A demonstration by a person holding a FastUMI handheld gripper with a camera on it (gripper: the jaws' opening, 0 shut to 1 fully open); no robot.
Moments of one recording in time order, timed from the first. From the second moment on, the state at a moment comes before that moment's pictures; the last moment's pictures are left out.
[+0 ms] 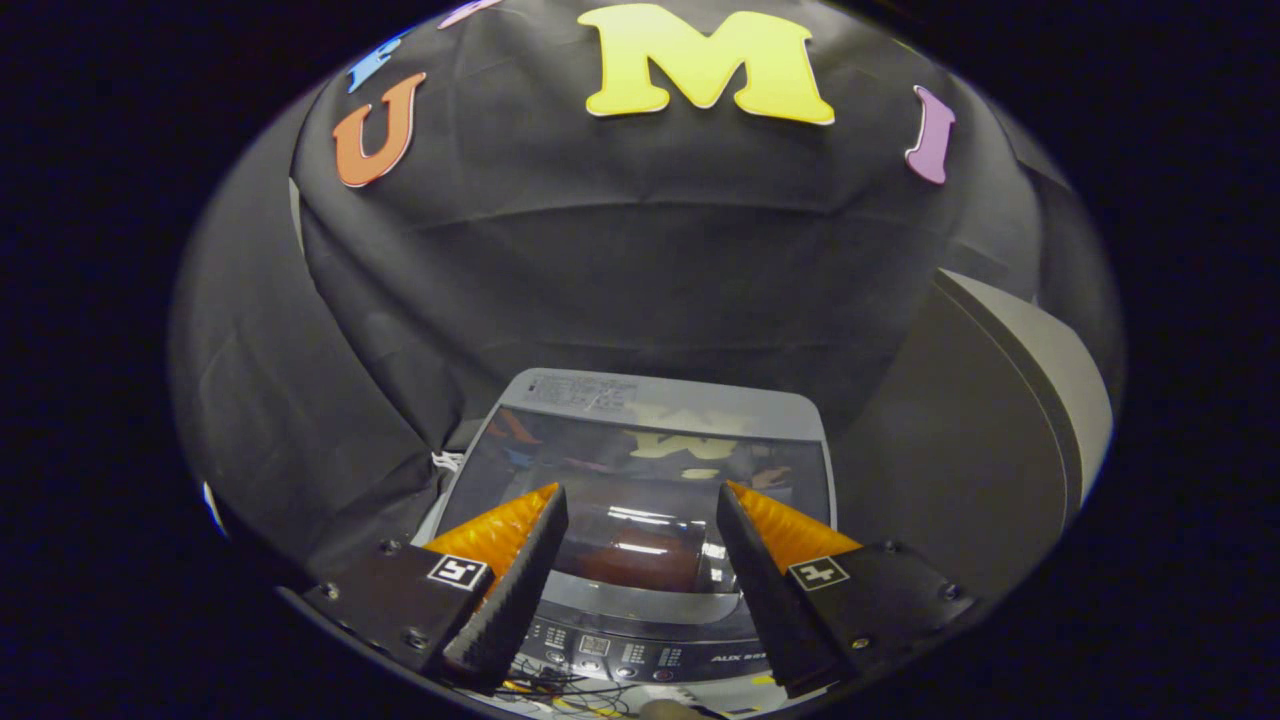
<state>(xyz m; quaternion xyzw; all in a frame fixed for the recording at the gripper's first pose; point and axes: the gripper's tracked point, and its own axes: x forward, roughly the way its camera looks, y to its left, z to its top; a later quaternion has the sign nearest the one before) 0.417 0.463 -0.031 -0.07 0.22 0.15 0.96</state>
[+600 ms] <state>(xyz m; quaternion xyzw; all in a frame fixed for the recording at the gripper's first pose) 0.307 0.425 0.045 -0.07 0.14 0.18 0.97</state>
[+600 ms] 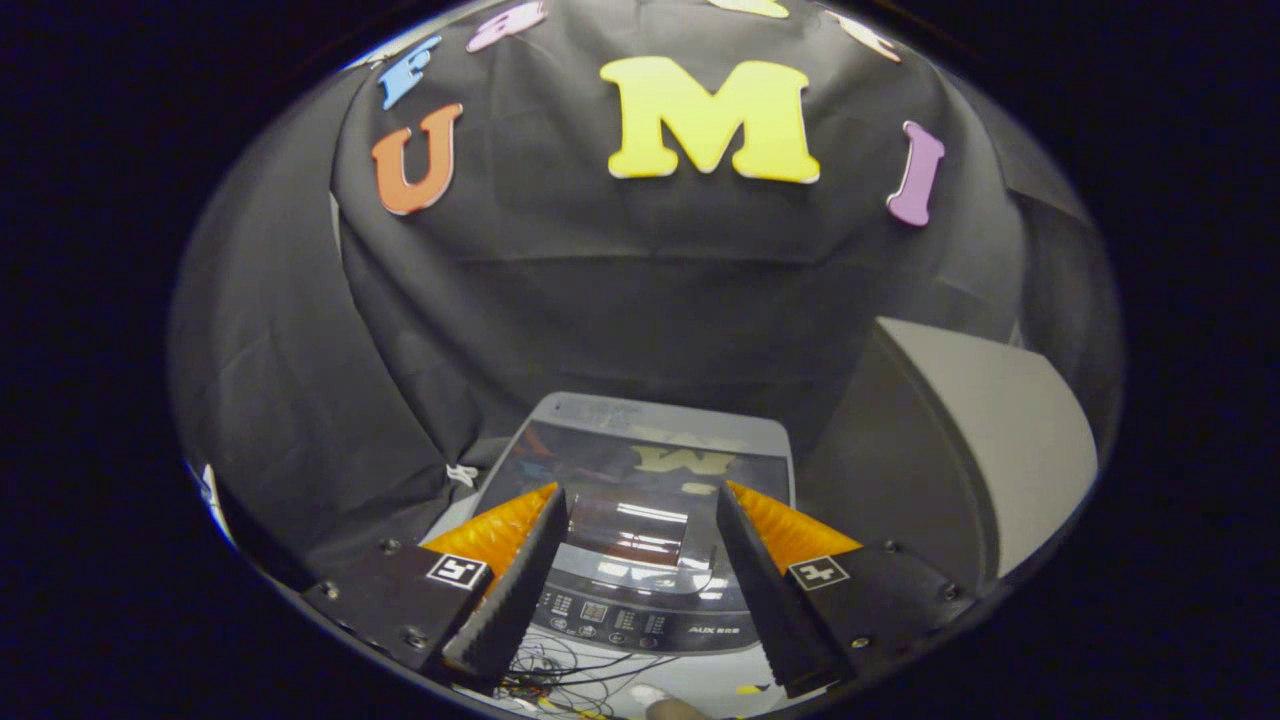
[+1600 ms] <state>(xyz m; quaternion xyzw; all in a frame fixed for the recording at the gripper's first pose) 0.083 0.084 0.169 0.02 -0.14 0.06 0.99</state>
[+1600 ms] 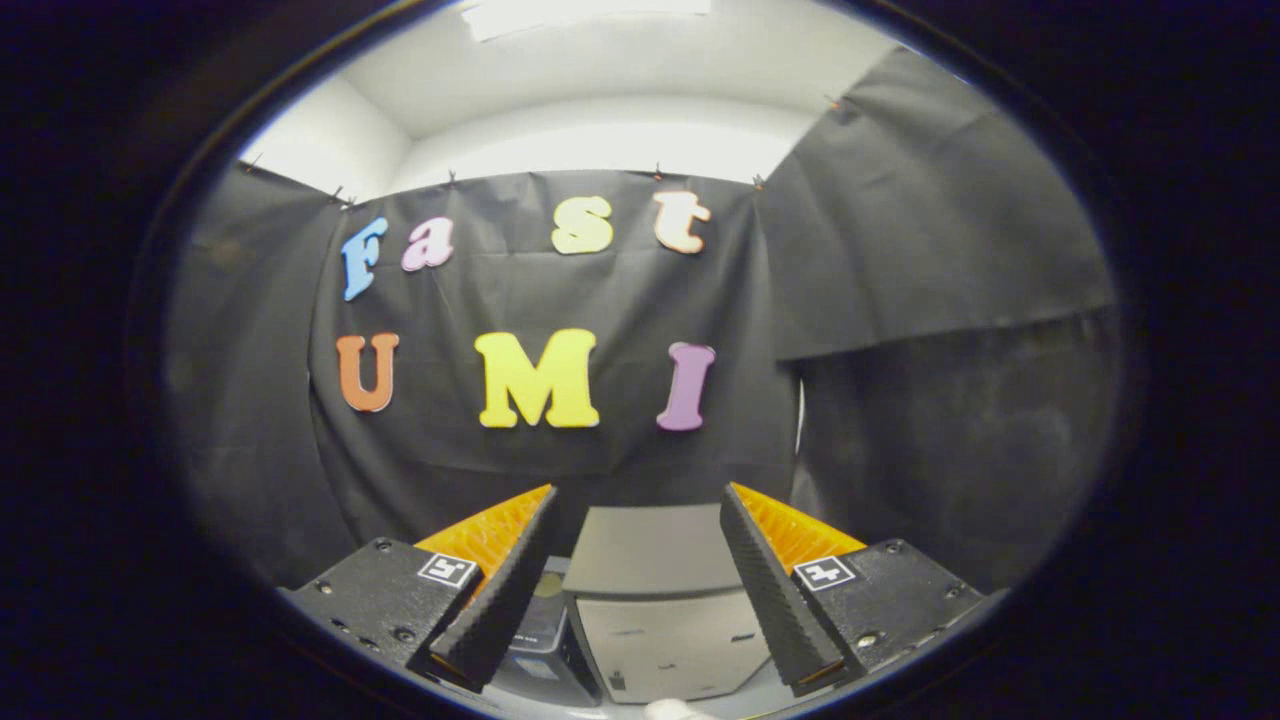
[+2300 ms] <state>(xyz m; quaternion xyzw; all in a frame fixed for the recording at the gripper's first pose) 0.067 -0.039 -0.024 0.01 0.00 0.03 1.00</state>
